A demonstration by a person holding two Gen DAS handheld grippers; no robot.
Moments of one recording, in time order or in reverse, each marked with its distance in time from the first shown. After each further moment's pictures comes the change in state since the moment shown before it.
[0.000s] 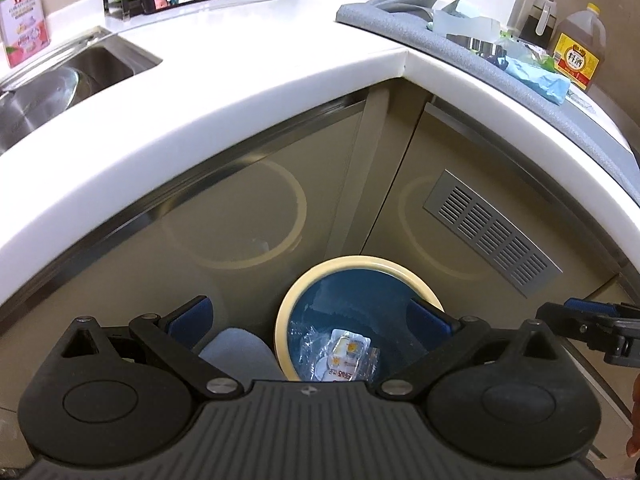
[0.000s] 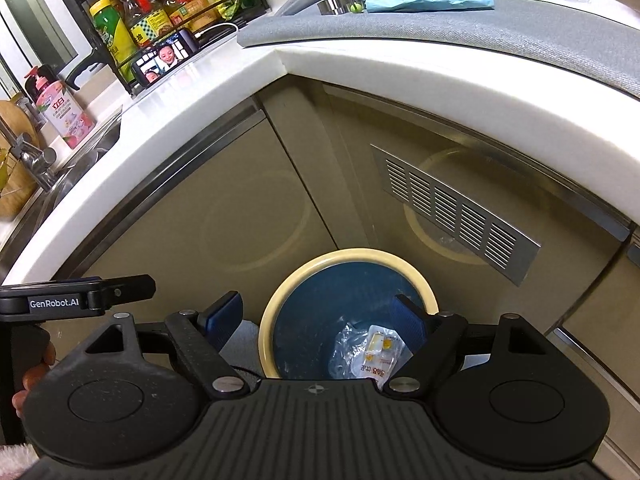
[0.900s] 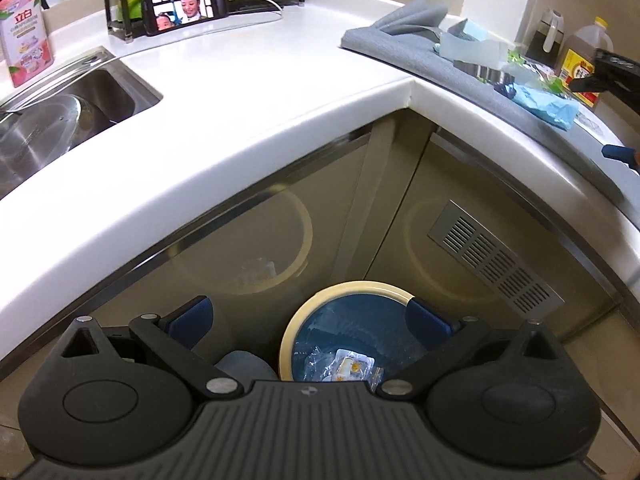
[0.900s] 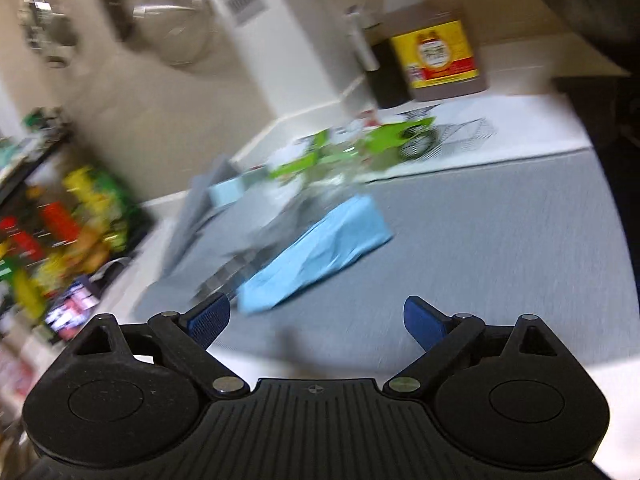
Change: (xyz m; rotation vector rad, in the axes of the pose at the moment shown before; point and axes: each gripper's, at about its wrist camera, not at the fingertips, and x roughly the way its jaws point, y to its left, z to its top) left arm -0.004 0.002 0.027 -0.017 -0.030 0.024; right arm 0.004 -0.060 0.184 0.378 -0.400 -0.259
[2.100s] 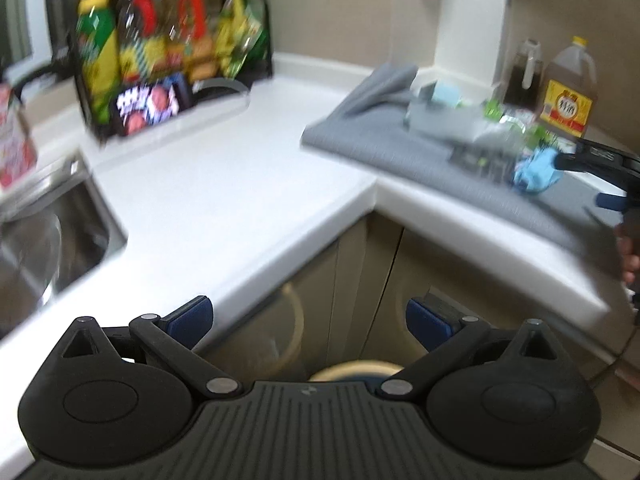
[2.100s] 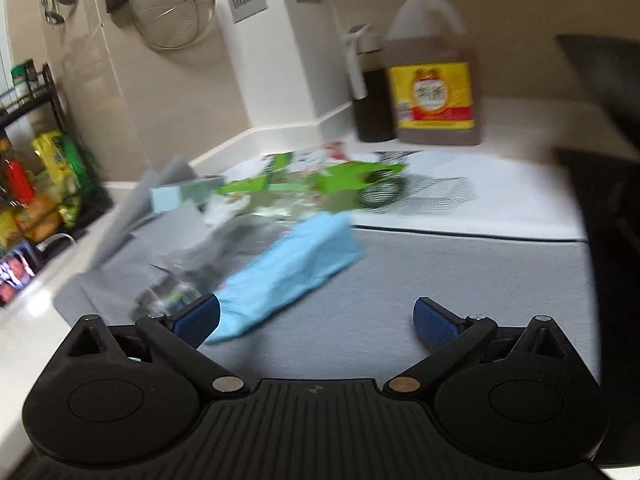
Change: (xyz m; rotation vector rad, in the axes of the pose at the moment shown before) left arm -0.011 -0.053 0.081 0.116 -0.176 0.036; right arm 0.028 -0.033 0.022 -0.172 -0.059 0.016
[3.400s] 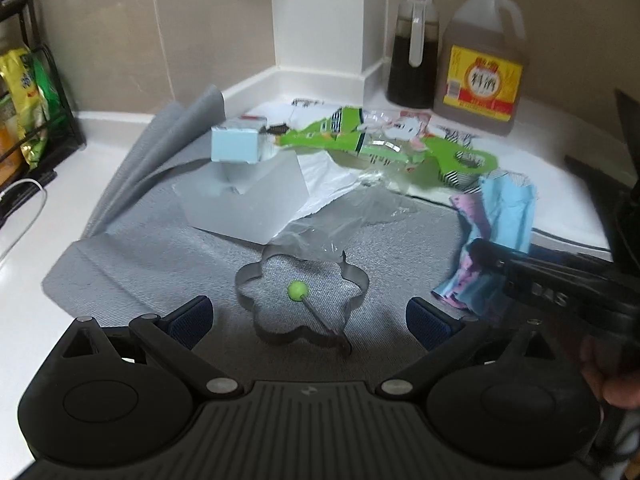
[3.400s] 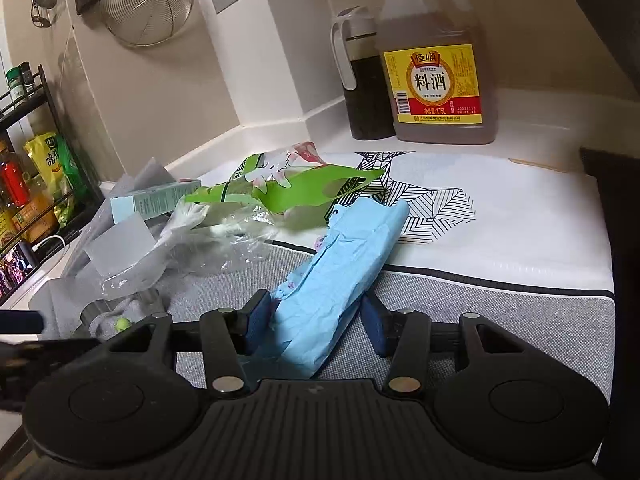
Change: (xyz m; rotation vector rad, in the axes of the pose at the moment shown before) left arm 0.142 -0.200 0.127 0.217 0.065 -0.199; right arm 0.046 -0.064 0.014 -0.076 0.028 0.047
